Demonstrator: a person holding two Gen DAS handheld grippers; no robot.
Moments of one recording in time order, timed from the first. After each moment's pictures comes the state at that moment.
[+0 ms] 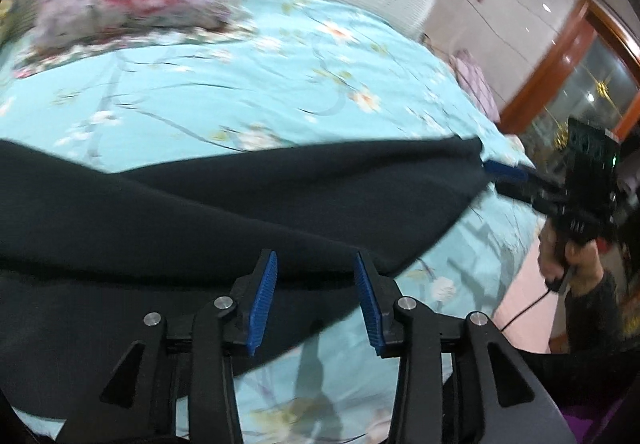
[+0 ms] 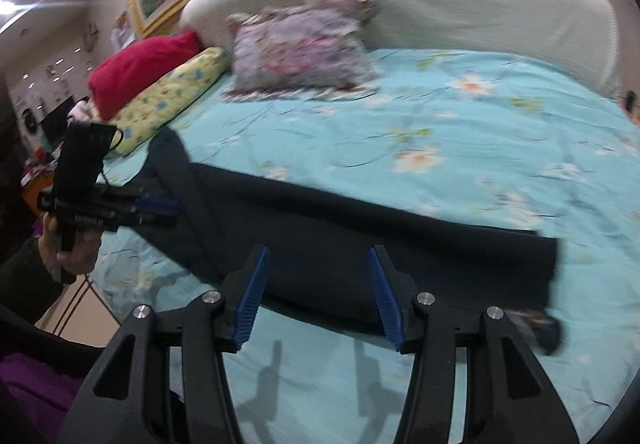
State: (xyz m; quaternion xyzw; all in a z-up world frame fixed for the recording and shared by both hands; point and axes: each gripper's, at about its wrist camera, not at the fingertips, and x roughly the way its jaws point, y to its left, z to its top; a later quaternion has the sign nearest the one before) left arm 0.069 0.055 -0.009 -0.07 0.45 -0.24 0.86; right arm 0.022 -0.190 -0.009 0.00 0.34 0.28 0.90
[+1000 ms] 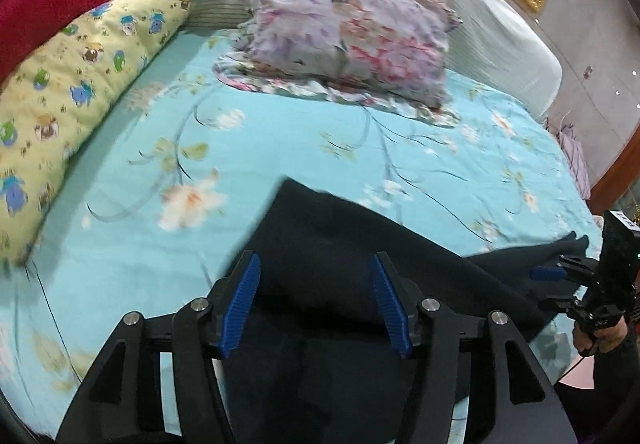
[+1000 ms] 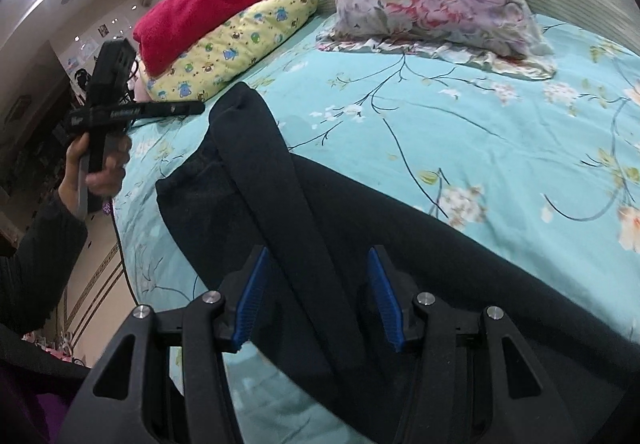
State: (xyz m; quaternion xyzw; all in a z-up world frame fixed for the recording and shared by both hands) left arm 0.107 0.303 0.023 -0.10 0.42 -0.04 0.90; right arm 0.096 -0.009 -0.037 -0.02 0.41 0.41 0.81
